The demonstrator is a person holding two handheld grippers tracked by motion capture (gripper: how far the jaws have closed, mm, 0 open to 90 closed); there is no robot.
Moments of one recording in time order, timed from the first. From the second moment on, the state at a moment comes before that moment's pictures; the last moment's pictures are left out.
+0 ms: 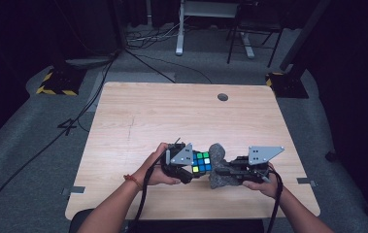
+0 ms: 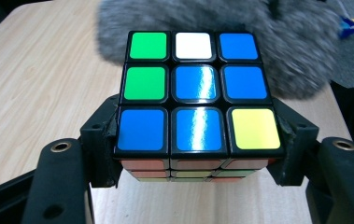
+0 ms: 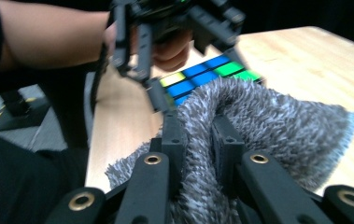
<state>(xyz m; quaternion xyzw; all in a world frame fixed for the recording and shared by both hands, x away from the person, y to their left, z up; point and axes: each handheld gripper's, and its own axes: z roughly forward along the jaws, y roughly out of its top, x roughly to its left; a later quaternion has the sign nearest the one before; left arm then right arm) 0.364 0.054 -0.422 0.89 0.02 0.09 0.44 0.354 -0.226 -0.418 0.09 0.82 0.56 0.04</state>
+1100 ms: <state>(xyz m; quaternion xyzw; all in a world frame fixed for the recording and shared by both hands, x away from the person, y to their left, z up) 0.393 0.083 -0.429 0.90 0.10 0.14 0.41 0.380 -0.246 -0.432 0.15 0.84 0.51 0.08</state>
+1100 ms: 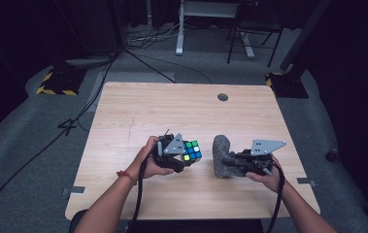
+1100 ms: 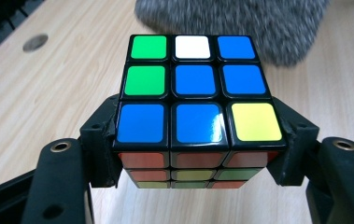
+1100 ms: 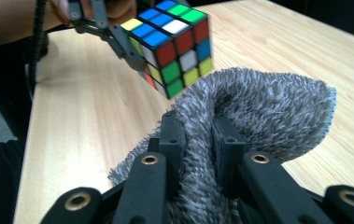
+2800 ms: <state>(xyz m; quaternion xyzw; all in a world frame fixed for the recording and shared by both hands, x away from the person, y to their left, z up) 0.405 0.135 -0.482 0.90 0.19 0.07 0.38 0.420 -0.264 -0.483 0.23 0.88 0.41 0.07</state>
